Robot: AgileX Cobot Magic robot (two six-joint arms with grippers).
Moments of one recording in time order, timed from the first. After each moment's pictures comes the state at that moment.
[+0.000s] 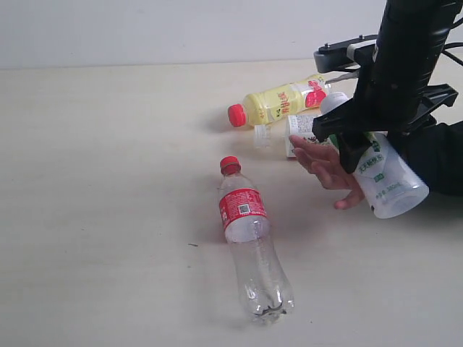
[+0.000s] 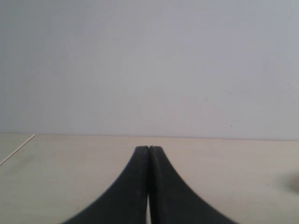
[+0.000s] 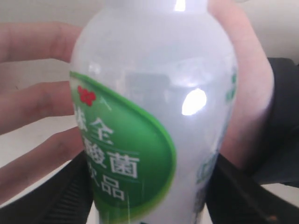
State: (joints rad) left arm 0.15 0.01 0.00 0.17 0.03 -0.17; right arm 0.38 1.77 -1.28 -0.05 1.18 0.12
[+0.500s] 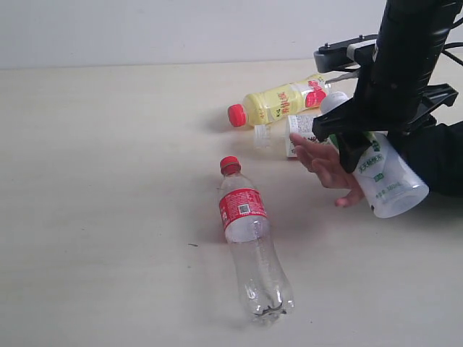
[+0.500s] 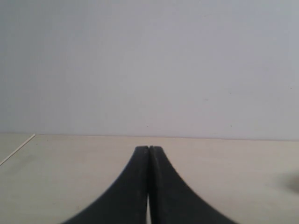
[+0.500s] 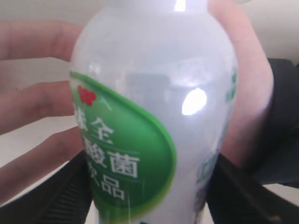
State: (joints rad) left arm 0.15 0.01 0.00 0.17 0.03 -0.17; right arm 0.38 1.77 -1.28 -0.05 1.17 0.12
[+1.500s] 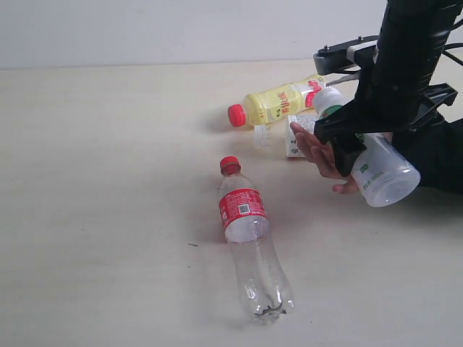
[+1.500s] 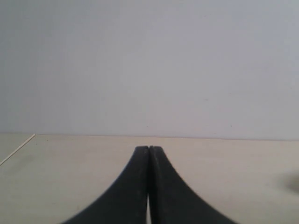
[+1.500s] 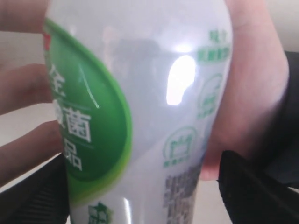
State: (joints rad) left arm 0.15 0.01 0.00 0.17 0.03 -0.17; right arm 0.38 1.77 -1.27 -0.05 1.16 0.09
